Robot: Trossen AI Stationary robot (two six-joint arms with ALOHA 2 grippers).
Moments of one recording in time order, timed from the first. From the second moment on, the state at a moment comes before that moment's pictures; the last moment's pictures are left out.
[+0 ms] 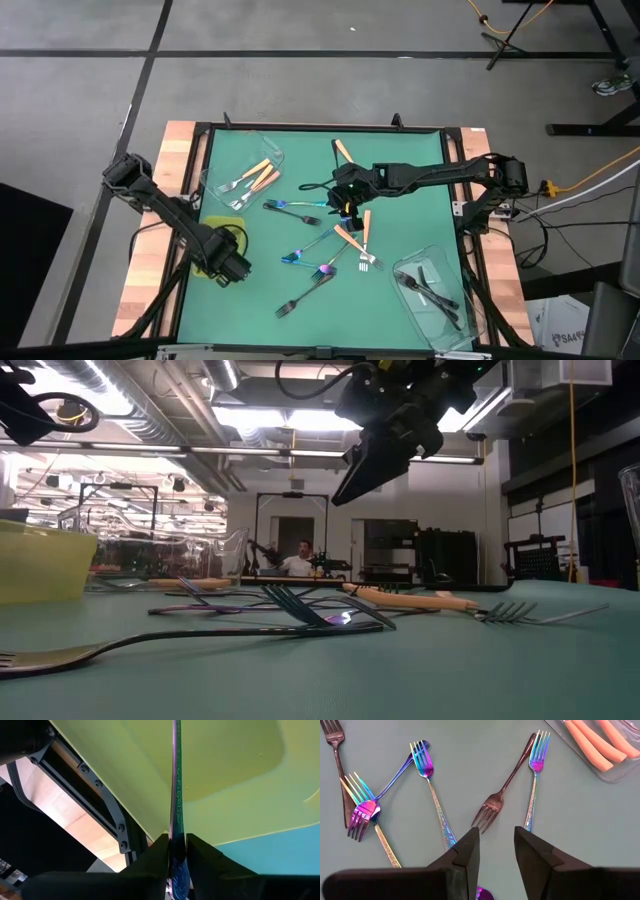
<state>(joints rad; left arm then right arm) -0.61 1.49 1.00 -1.34 0.32 -1.54 -0.08 1.68 1.18 -0.35 -0.18 -0.32</state>
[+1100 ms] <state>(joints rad) -0.61 1.49 1.00 -1.34 0.36 -1.52 -0.08 1.68 1.18 -0.35 -0.18 -0.32</state>
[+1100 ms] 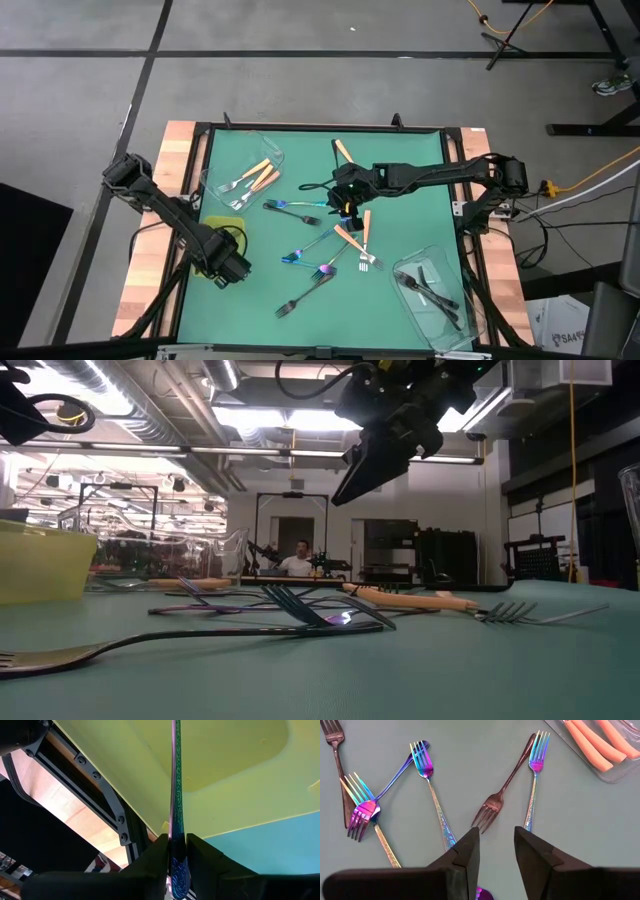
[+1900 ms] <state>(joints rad) -0.61 1.49 1.01 -1.34 0.41 -1.52 -0.08 1.68 1.18 -0.35 -0.18 -0.32</state>
